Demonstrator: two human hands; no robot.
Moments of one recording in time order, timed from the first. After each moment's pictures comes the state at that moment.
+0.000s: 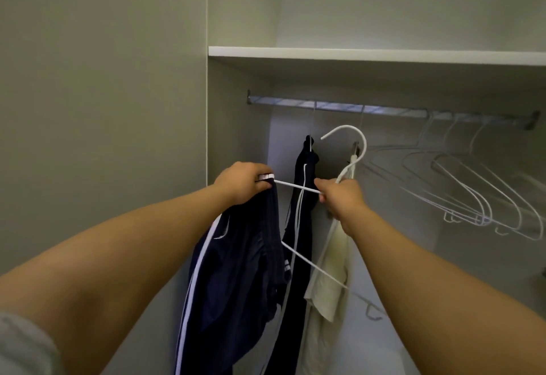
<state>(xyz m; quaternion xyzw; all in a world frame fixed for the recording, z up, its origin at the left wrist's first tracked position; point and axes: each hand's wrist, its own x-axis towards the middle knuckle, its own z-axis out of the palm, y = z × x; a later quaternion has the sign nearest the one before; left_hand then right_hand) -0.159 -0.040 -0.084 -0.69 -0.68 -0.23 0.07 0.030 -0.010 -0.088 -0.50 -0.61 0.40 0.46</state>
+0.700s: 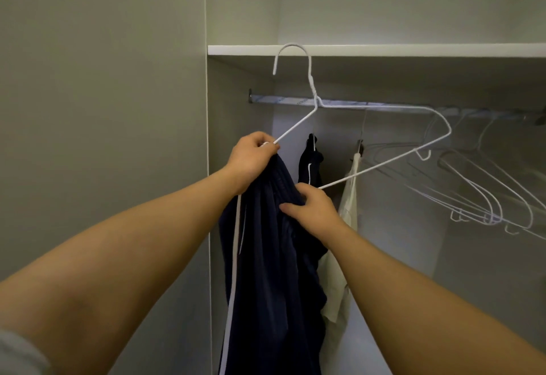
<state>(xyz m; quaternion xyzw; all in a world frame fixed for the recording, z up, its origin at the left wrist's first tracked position) -0.136 -0.027 -0.058 -0.53 -0.58 -0.60 -0.16 0.004 -0.016 -0.117 -0.39 -0.76 0.35 0.38</state>
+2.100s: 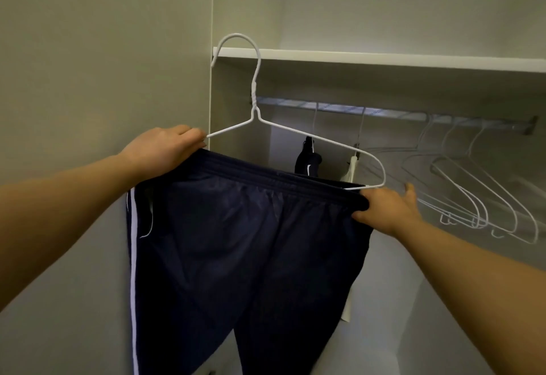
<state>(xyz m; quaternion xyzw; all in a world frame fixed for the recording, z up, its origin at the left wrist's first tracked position) -0.255 -0.108 -0.053 -0.67 -0.63 -0.21 0.34 0.105 0.008 -0.089 -0.56 -0.81 -0.11 0.13</state>
